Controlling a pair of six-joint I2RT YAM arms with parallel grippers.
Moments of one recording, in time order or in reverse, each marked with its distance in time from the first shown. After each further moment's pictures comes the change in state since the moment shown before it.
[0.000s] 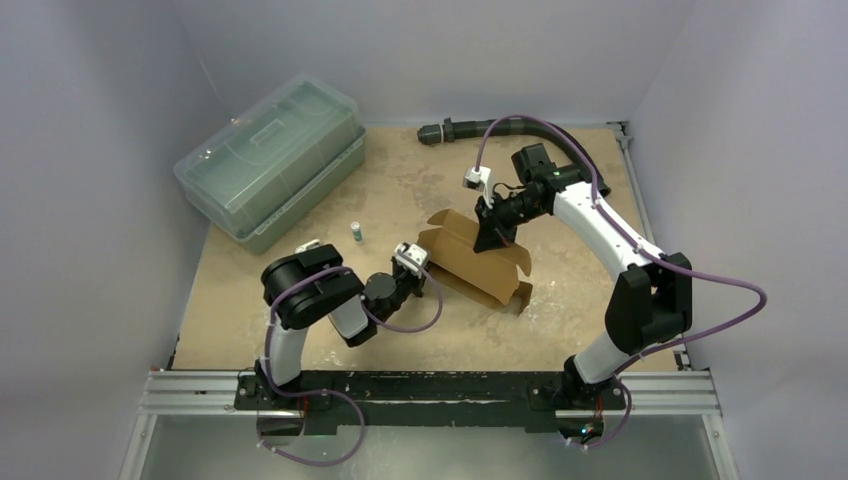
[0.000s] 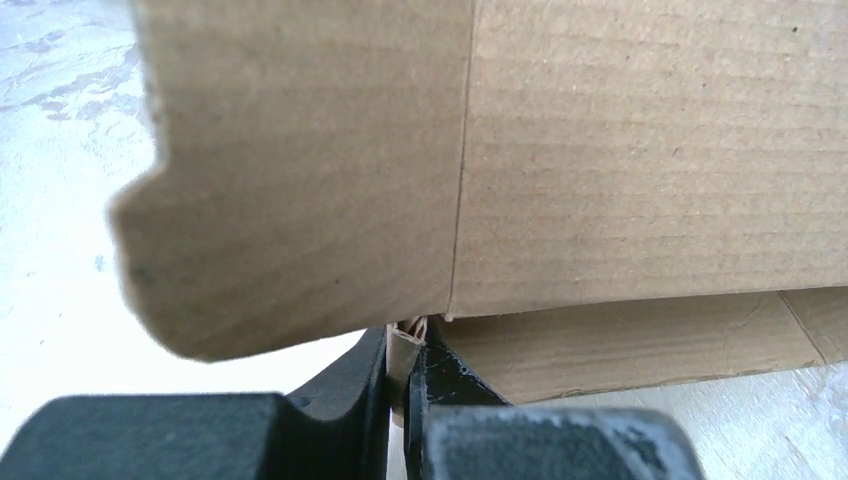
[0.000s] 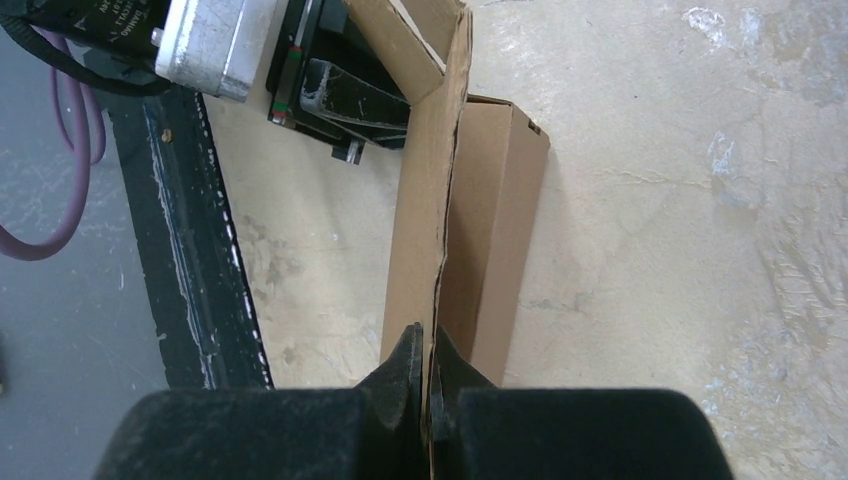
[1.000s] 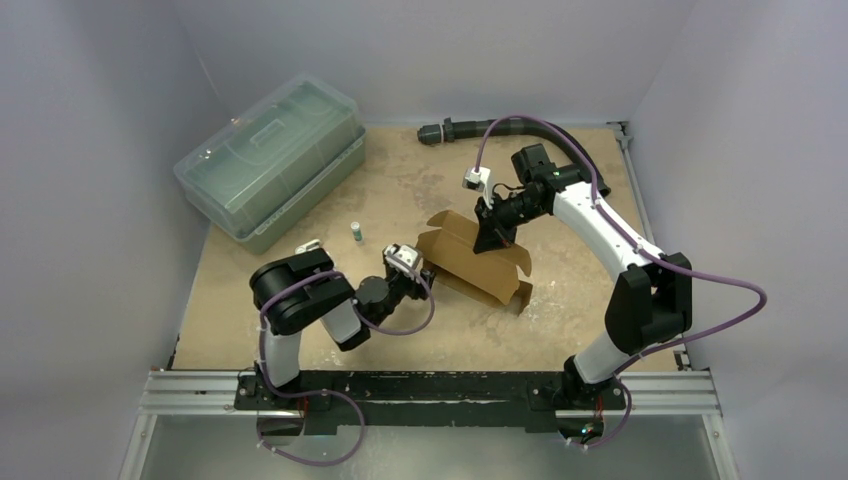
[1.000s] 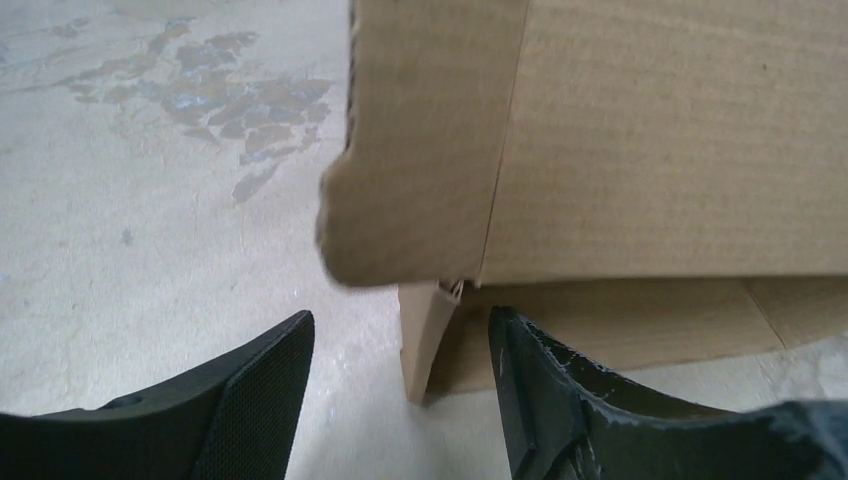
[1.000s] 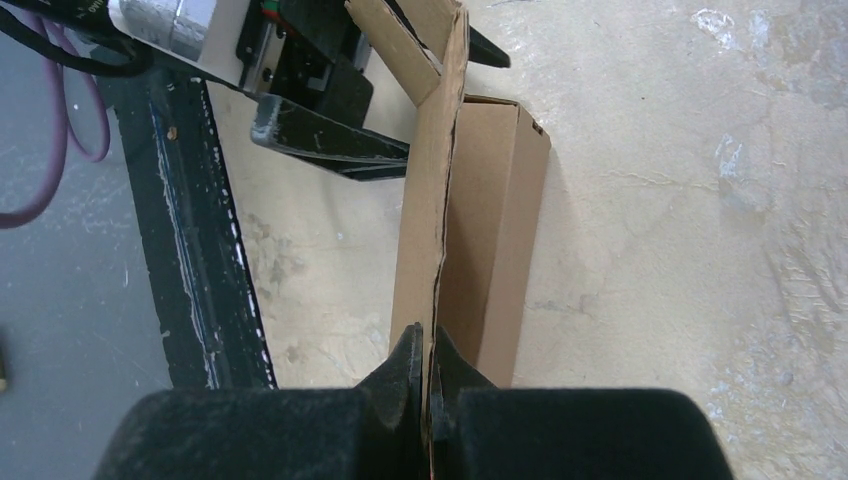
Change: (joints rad) left arm -0.006 -0.090 -0.093 0.006 -0.024 -0.057; right arm 0.003 0.000 0.000 -0.008 -0.008 -0.007
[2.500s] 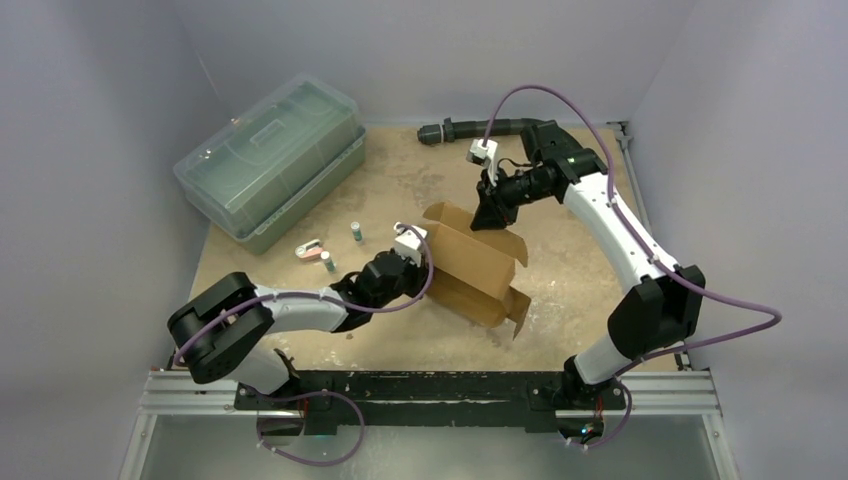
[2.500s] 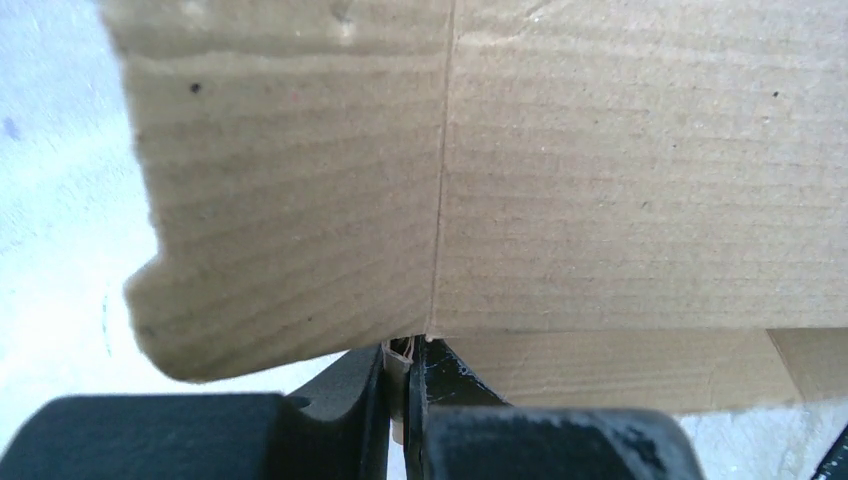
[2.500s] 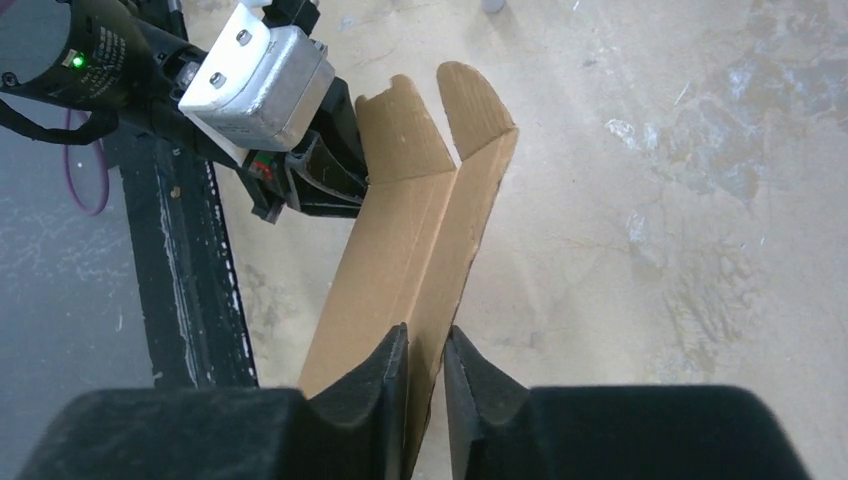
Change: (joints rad) left arm -0.005 -0.429 0.186 -0.935 0.096 -0.244; right arm -0.006 -0.029 0.178 -0.024 -0.011 0.046
